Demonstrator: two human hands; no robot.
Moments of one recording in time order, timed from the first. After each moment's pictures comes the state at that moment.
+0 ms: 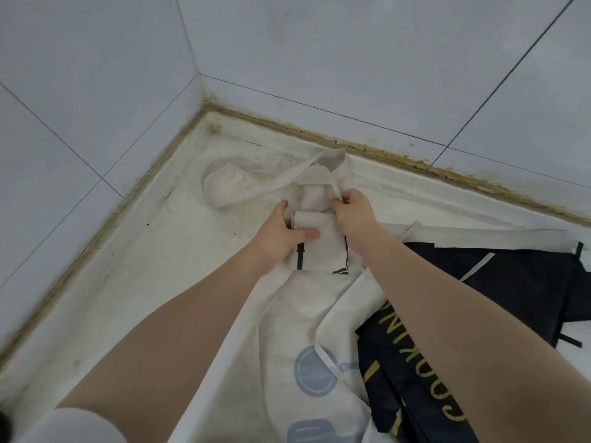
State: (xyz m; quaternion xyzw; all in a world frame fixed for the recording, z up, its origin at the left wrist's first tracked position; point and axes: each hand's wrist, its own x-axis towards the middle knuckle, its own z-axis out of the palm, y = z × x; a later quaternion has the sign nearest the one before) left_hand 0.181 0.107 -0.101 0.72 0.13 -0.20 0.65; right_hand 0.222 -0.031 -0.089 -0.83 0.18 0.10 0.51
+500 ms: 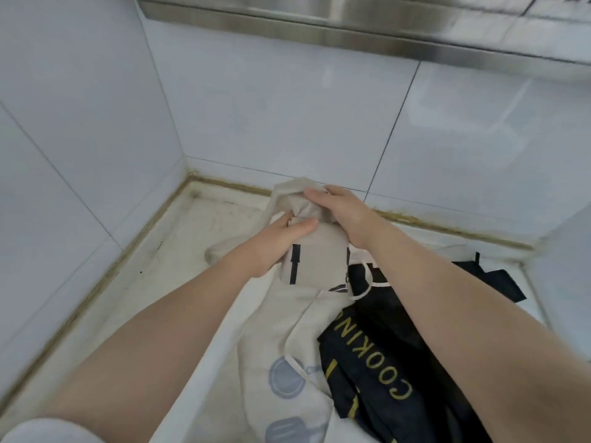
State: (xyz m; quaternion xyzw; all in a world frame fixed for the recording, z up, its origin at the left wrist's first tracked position) left_hand 0.150 0.066 0.030 0.68 -0.04 -0.24 0.69; right_hand 0.174 -0.078 0.063 -0.72 0.05 0.15 0.68
